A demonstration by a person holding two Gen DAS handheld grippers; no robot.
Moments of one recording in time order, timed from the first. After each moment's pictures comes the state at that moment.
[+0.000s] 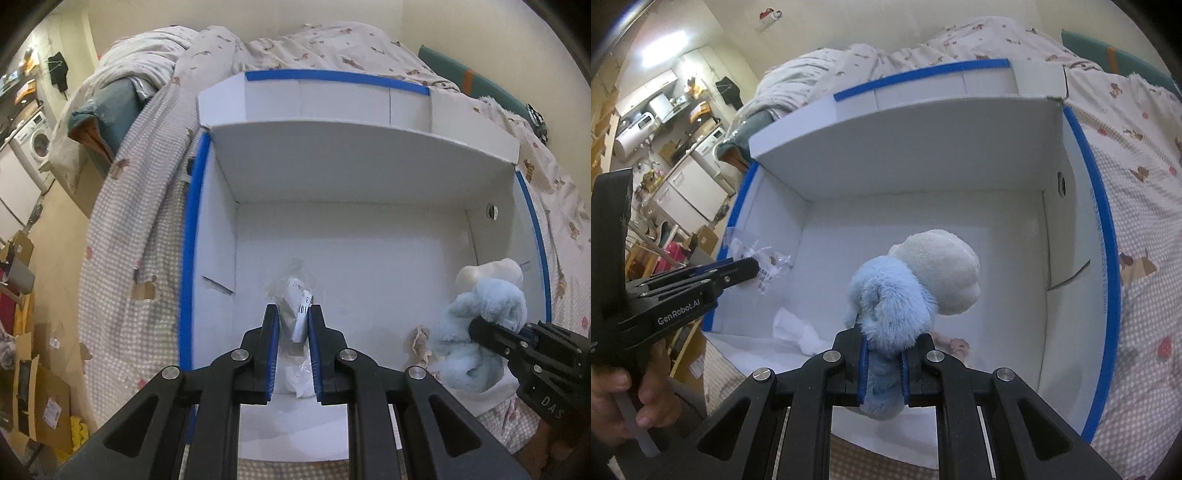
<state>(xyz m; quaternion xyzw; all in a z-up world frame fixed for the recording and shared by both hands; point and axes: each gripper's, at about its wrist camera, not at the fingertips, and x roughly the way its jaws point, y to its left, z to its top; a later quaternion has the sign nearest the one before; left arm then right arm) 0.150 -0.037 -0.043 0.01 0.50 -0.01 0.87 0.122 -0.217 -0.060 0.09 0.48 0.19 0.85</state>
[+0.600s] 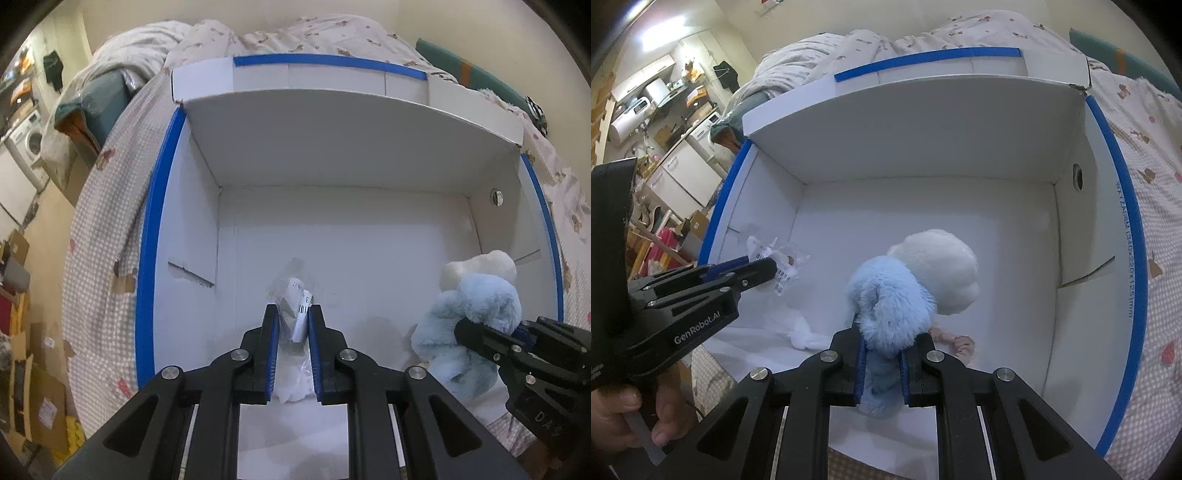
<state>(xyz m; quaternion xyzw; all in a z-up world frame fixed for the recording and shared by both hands) 0.154 -0.047 -0.065 0.01 0.51 -0.01 0.86 0.131 -0.202 -0.074 0.07 0.50 0.19 0.84</state>
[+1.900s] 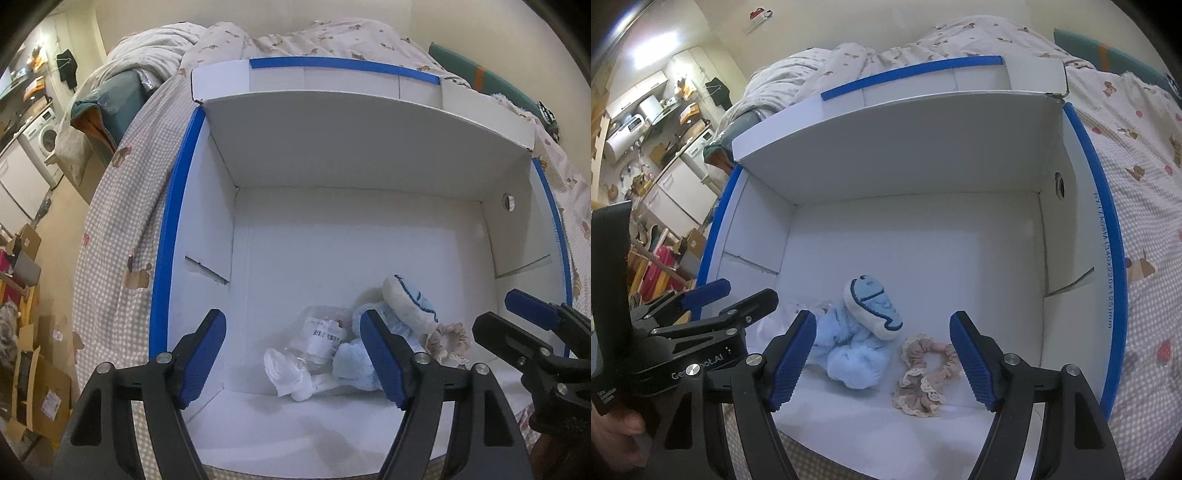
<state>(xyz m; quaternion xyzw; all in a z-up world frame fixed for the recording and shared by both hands) 0.149 -0.045 -0.063 0.01 0.50 0.02 0.87 0.132 -0.218 -0.067 0.09 0.48 0.17 0.85</state>
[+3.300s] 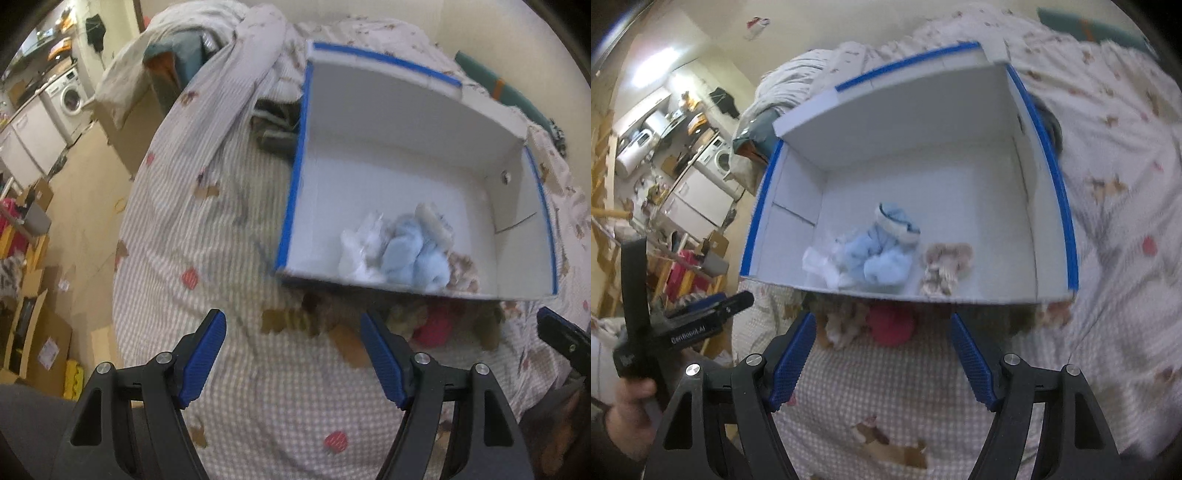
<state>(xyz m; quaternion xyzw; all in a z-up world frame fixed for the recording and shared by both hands) 0.040 0.023 -0.053 -0.03 0.53 0.05 0.84 0.031 -0.242 -0.049 0.14 0.50 0.19 0.83</state>
